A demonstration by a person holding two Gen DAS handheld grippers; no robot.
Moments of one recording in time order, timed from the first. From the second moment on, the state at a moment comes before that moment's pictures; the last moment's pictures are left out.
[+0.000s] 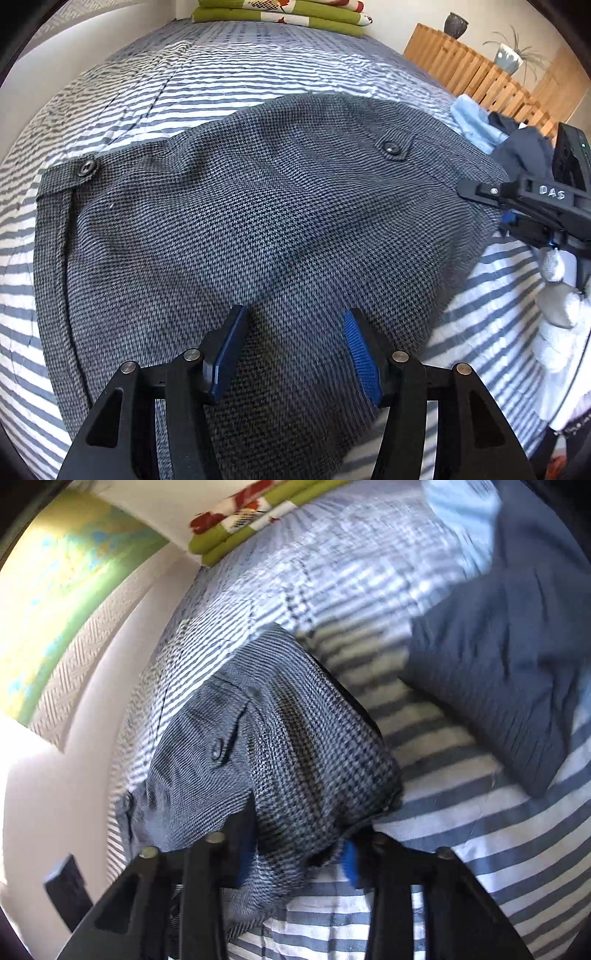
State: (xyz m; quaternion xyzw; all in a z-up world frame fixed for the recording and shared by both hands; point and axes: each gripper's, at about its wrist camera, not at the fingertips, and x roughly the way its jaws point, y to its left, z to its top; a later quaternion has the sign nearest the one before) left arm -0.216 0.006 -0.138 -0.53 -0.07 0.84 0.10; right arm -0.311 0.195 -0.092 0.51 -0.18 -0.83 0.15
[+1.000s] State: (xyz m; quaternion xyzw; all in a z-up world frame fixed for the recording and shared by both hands) left arm -0.109 -0.242 -0.086 -0.42 -0.29 0.86 -0.01; right arm -0.136 -0.120 -0.098 0.36 0.36 -0.77 0.38
